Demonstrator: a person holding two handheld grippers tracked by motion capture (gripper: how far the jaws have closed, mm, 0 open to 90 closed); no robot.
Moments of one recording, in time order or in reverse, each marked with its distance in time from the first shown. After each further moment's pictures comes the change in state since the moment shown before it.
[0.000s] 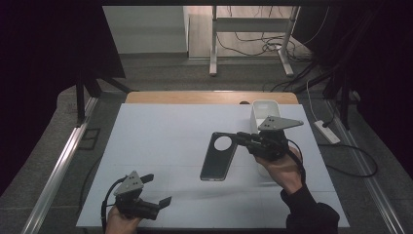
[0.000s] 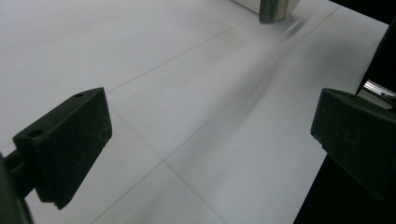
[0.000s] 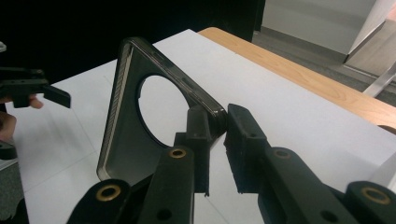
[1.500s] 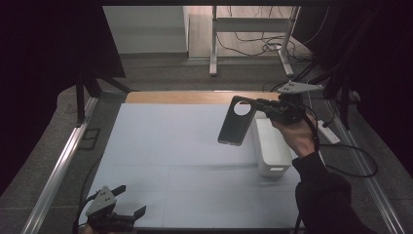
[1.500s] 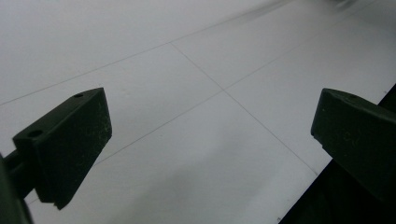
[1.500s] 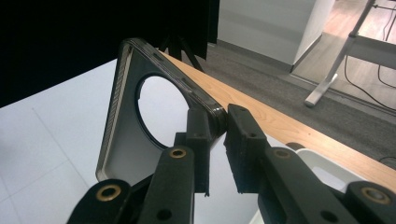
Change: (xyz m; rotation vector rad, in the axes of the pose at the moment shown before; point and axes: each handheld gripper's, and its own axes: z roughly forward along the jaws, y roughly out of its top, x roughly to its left) left arm 0.014 -0.049 -0.045 -0.011 0.154 -0.031; right arm -0.081 0.043 -0.009 -0.038 -0.153 0.013
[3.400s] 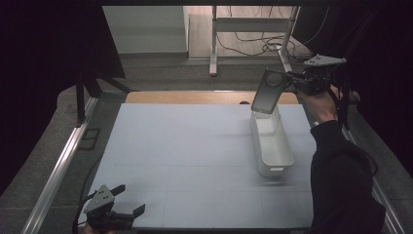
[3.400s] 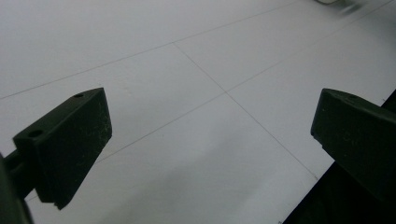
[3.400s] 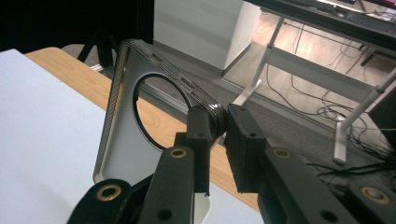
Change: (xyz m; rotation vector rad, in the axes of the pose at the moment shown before) left arm 0.003 0.000 0.001 0.001 -0.007 -0.031; right arm -0.124 0.015 0.006 -0.007 -0.237 -0.083
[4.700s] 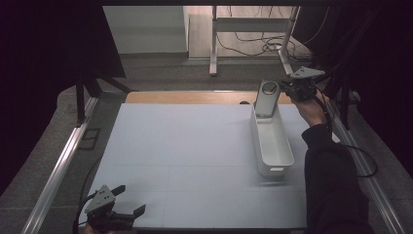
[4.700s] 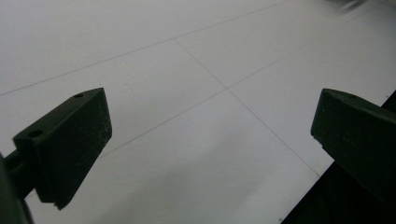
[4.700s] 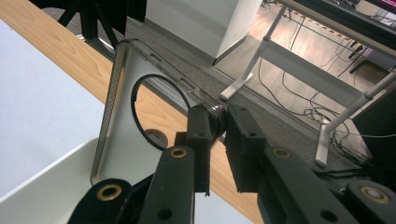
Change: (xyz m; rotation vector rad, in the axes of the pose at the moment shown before) left arm 0.000 0.000 0.001 0.015 0.004 -0.001; right arm -0.015 -0.051 0.061 0.038 -0.019 -0.127
